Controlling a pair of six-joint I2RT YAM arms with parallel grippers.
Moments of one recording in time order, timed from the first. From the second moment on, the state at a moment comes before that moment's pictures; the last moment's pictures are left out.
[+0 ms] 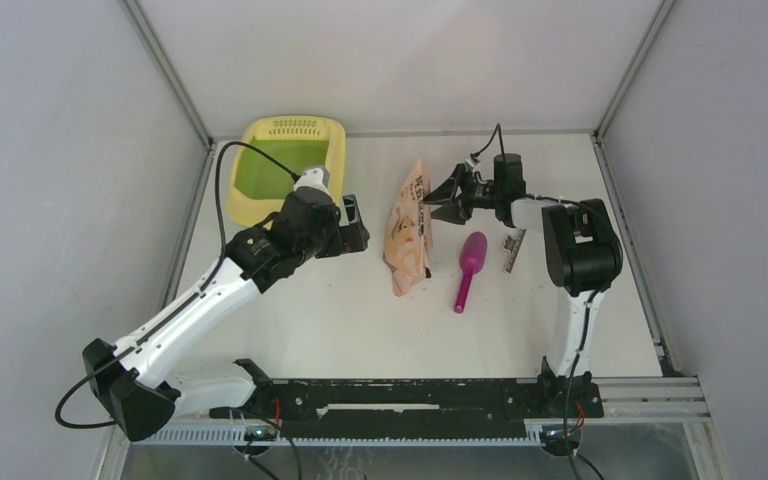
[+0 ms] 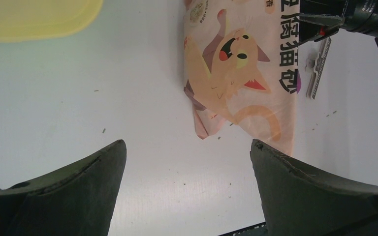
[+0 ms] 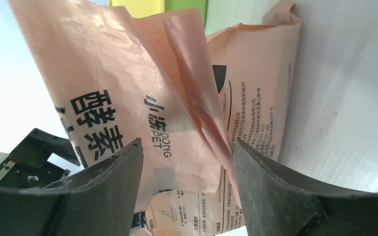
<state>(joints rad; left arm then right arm) -0.71 1.16 1.15 -0.68 -0.27 -0.65 0.16 2.04 1.20 0.27 -1.01 0.95</state>
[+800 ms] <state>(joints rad) -0.71 1.15 1.15 -0.70 -0.29 -0.65 0.25 2.16 1.20 0.76 -1.15 1.23</state>
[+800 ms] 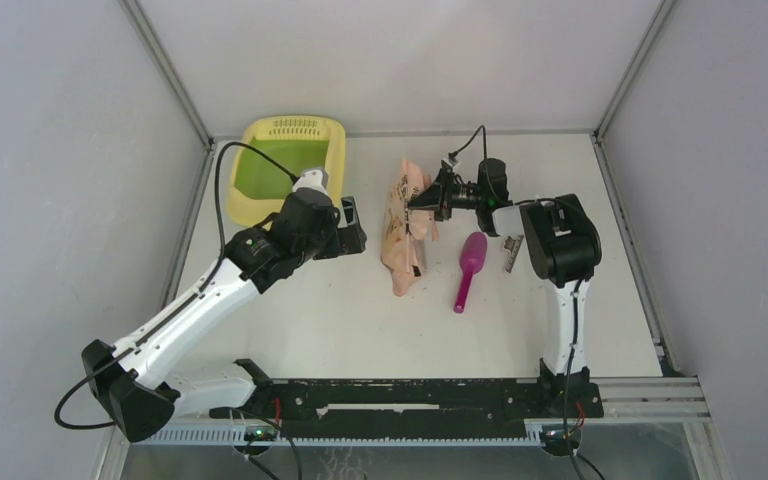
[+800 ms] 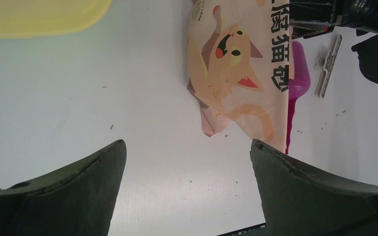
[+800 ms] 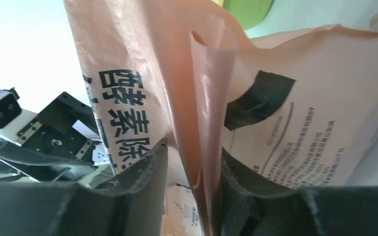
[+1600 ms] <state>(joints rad) -0.73 1.32 1.40 -0.77 -0.28 -0.59 0.37 1.70 1.75 -0.80 -0.32 0.38</state>
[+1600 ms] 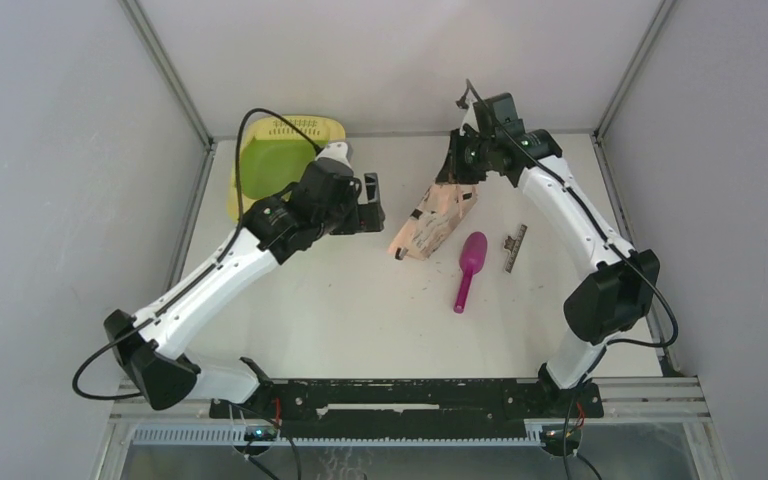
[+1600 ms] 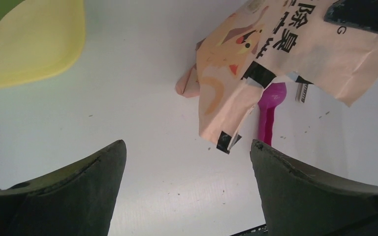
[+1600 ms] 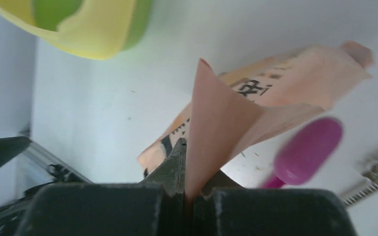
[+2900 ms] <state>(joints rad) -1.08 1.68 1.55 -0.75 -0.60 -0.21 0.25 1.77 1.81 -1.05 -0.50 0.35</state>
